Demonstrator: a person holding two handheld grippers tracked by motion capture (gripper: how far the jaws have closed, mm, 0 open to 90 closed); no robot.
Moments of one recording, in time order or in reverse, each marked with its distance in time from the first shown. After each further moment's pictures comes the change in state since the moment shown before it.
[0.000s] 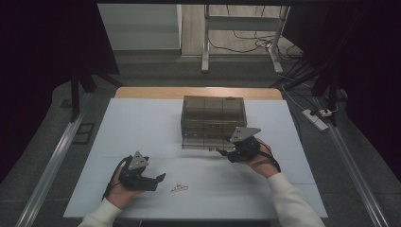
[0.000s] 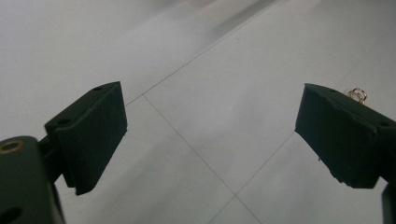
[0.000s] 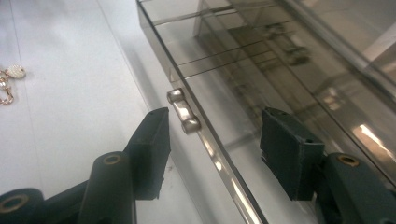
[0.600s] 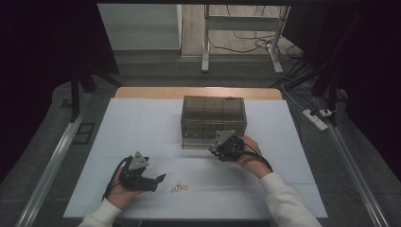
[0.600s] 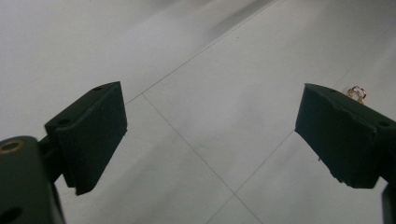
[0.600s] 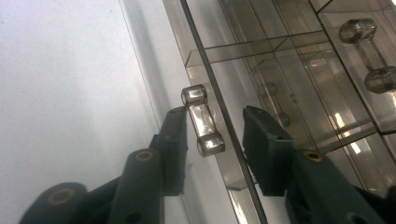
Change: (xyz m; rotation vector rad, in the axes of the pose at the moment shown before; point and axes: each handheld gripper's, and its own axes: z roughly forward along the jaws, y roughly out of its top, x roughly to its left) left arm -0.001 0.000 0.000 0.004 0.002 0.005; right arm 0.015 0.020 0.044 0.211 0.003 -0.213
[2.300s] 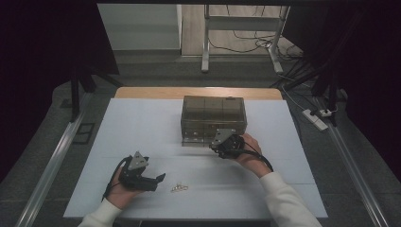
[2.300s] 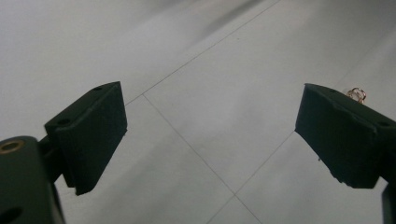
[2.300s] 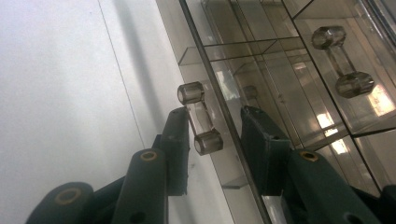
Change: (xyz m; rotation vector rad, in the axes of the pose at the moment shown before) left arm 0.001 0.000 0.000 -0.003 -0.001 -0.006; right arm -0.004 0.001 0.000 -0.001 -0.044 -0.006
